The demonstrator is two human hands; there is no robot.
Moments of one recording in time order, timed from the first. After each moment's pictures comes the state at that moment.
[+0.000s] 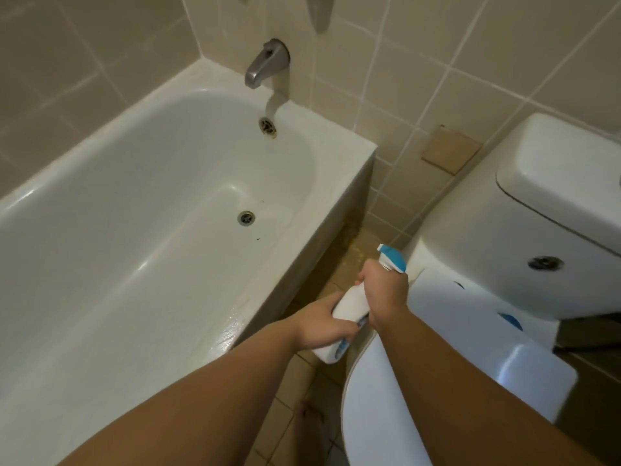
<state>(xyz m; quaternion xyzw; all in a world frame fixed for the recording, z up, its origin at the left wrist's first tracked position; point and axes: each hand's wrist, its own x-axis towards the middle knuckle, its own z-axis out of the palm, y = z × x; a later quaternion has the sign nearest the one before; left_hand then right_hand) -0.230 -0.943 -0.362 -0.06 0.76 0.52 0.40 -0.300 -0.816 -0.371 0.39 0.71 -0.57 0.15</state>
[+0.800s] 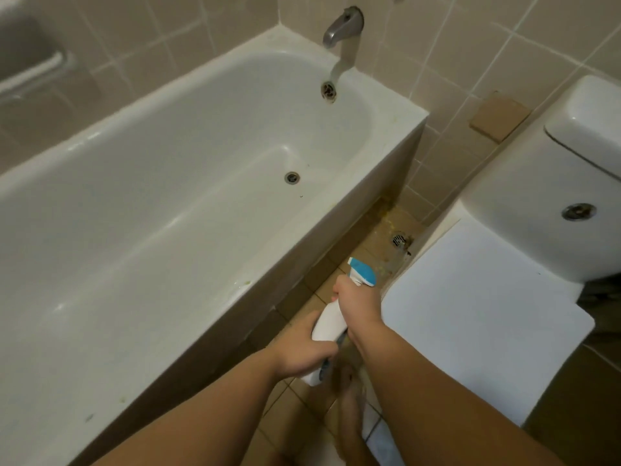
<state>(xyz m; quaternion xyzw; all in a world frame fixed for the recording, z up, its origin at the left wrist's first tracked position) 0.037 -0.971 -0.381 -0.17 0.73 0.56 0.35 -0.066 -0.864 -0.386 0.27 0.77 -0.48 0.32</state>
